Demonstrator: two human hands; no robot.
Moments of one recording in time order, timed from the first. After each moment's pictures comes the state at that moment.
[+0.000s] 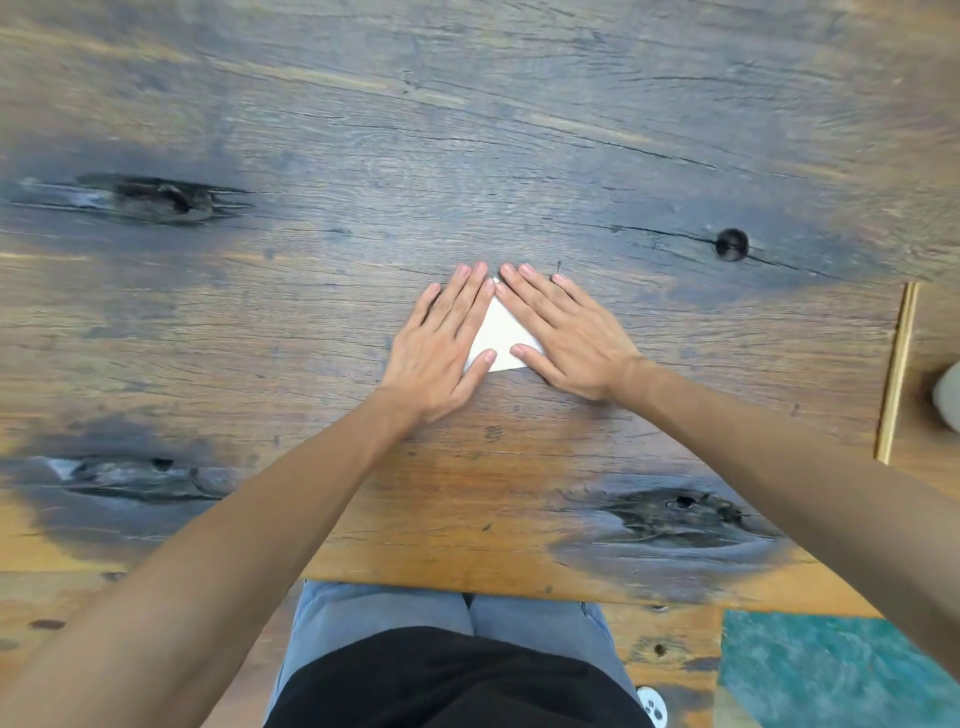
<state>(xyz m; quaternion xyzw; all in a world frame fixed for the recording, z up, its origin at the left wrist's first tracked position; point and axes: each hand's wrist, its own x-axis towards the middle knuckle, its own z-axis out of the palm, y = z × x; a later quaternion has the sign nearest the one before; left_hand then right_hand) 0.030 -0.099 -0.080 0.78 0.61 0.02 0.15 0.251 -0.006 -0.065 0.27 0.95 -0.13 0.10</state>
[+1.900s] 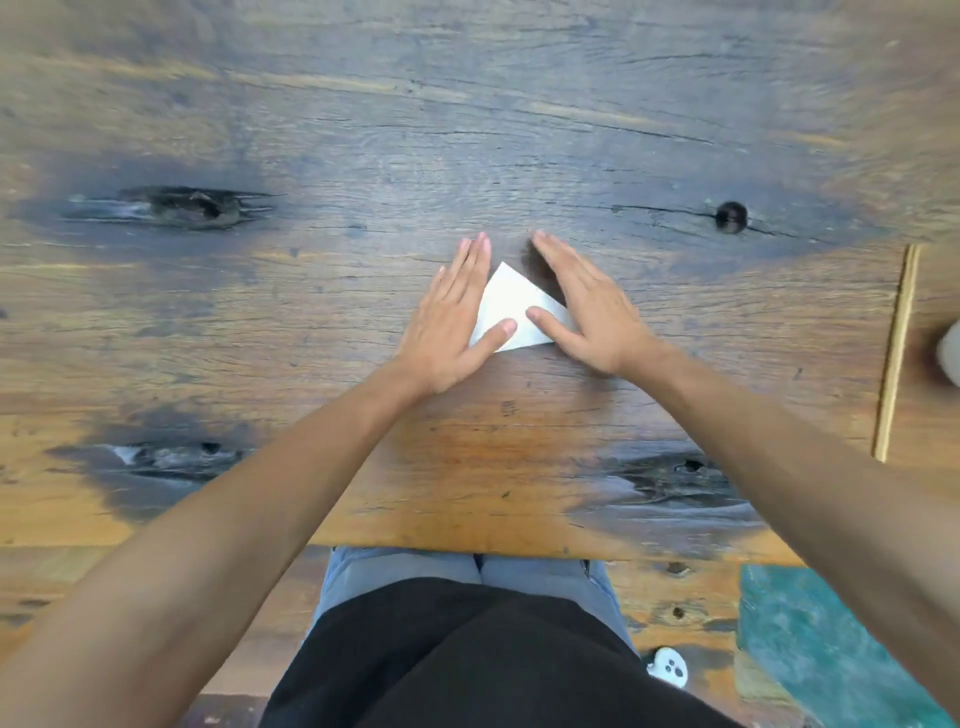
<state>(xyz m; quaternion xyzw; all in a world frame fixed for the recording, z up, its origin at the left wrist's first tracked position) 0.024 -0.085 -0.030 0.70 0.62 0.08 0.36 0.249 -0.010 -0.039 0.40 0.85 -0.35 -0.03</state>
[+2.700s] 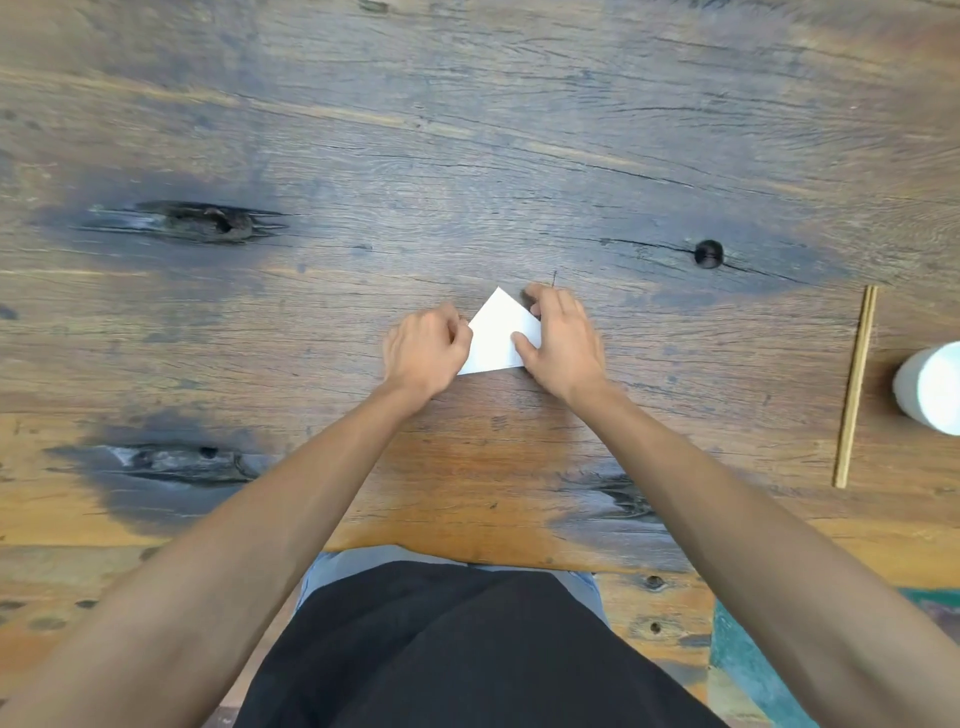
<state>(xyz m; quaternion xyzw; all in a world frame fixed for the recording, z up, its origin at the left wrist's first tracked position) 0.027 -0.082 -0.012 0.49 0.80 0.07 0.35 0.209 -0.032 -0.015 0.59 0.73 -0.35 0.04</state>
